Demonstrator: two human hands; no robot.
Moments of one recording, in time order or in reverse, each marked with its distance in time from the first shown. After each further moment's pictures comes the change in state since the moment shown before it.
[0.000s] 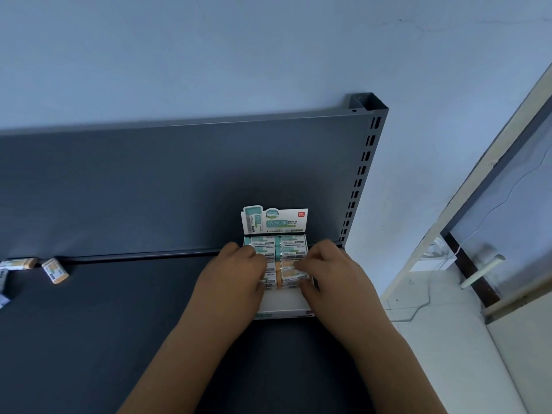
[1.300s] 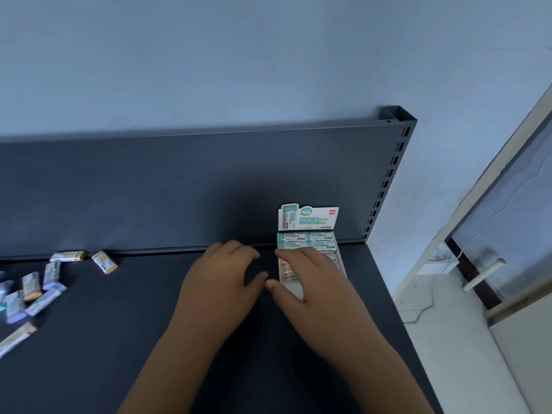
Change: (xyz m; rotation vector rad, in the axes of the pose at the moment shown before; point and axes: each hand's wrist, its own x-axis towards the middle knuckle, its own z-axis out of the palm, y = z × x) left_hand -0.053 -0.048 -0.049 -0.164 0.136 -0.146; right_hand -0.019 -0.115 -0.014 0.216 -0.033 0.017
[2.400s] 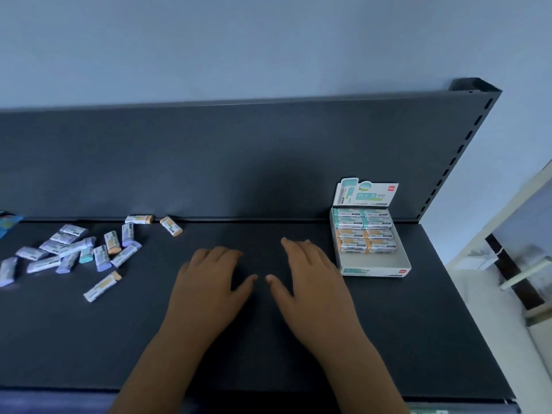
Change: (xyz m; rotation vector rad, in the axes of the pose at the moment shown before) left_hand -0.083 -0.089 -0.036 0.132 -0.092 -0.190; right_hand -0.015 -0.068 0.088 -0.077 -0.051 0.024
